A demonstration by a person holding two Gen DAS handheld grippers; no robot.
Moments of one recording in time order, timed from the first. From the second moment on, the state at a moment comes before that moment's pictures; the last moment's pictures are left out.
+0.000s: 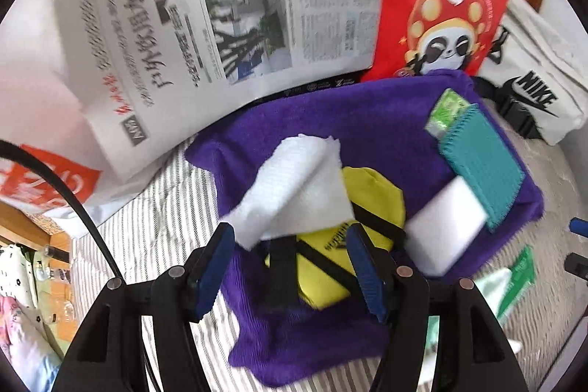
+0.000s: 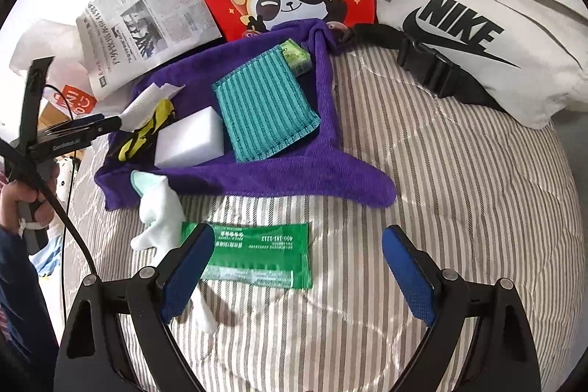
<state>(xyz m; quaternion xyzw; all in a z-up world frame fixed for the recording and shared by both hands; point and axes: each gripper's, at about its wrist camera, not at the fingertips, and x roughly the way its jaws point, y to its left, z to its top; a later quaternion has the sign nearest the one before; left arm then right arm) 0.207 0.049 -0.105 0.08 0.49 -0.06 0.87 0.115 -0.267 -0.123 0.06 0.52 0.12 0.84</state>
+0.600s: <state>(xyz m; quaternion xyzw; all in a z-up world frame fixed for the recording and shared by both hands) 0.097 -0.038 -0.128 0.02 0.48 -0.19 0.85 0.040 -0.294 -0.108 0.06 0.52 0.10 0.84</state>
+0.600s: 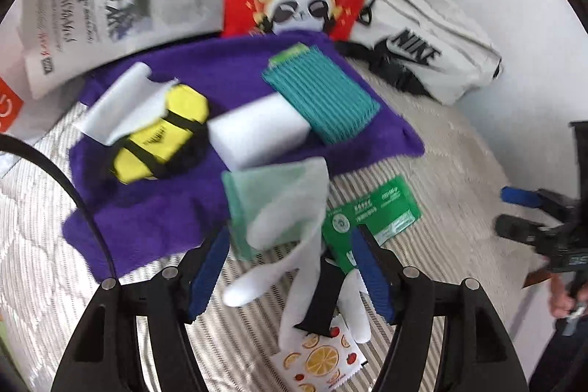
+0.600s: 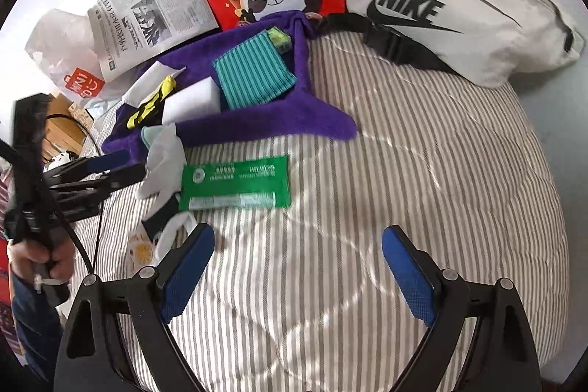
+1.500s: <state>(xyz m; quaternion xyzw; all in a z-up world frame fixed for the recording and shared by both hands) 0.083 0.022 -0.113 -0.06 0.44 -0.12 0.89 0.017 -0.272 -0.121 0.03 0.54 0.14 0.83</state>
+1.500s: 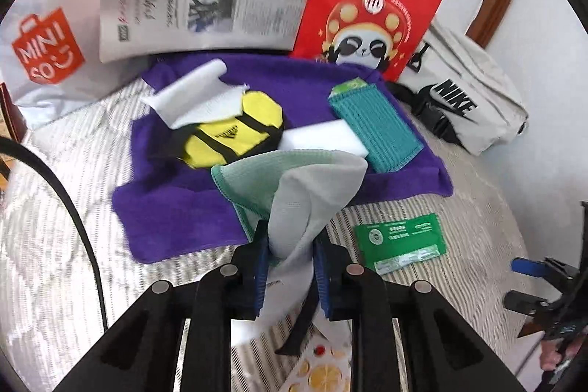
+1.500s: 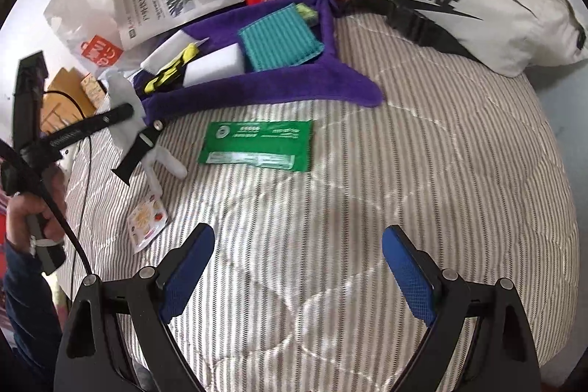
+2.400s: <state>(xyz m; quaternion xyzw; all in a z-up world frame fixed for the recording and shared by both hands) 0.016 0.085 -0.138 -0.05 0.48 -0.06 0.88 -0.002 -0.218 -0.131 -0.02 0.55 0.17 0.82</state>
